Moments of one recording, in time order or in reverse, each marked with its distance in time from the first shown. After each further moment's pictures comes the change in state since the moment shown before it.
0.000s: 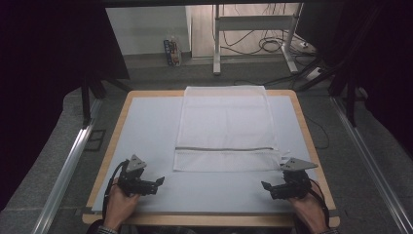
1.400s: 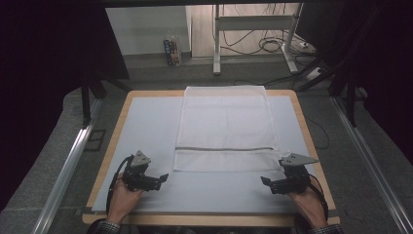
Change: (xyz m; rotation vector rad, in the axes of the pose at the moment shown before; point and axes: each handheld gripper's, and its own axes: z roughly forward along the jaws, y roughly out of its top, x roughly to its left) left arm 0.002 0.013 0.015 0.013 -0.060 0.025; right arm -0.011 0.006 0.007 -0.036 0.034 0.024
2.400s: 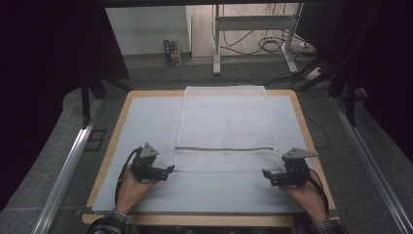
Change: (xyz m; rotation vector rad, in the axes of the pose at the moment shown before) left arm 0.003 0.024 0.023 -0.013 -0.002 0.009; right arm -0.014 0.007 0.008 0.013 -0.068 0.068
